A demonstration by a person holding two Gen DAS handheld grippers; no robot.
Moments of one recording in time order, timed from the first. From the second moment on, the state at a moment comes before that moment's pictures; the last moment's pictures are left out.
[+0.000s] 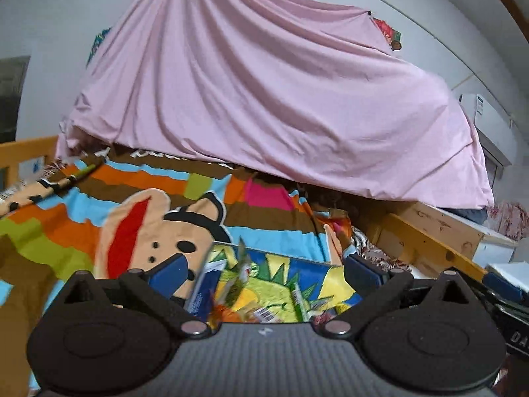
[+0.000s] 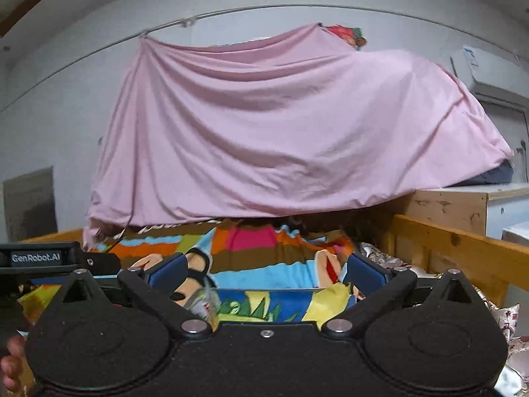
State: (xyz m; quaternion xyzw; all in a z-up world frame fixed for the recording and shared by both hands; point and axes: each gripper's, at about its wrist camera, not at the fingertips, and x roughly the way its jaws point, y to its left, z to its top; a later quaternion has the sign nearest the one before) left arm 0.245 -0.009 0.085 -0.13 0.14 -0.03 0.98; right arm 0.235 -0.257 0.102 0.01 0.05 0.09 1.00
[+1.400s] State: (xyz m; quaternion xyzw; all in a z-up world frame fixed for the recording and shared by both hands) left arm 0.194 0.066 -0.041 -0.05 0.30 0.00 0.95; right arm 0.191 -0.182 -0.014 -0.05 0.23 0.11 0.97
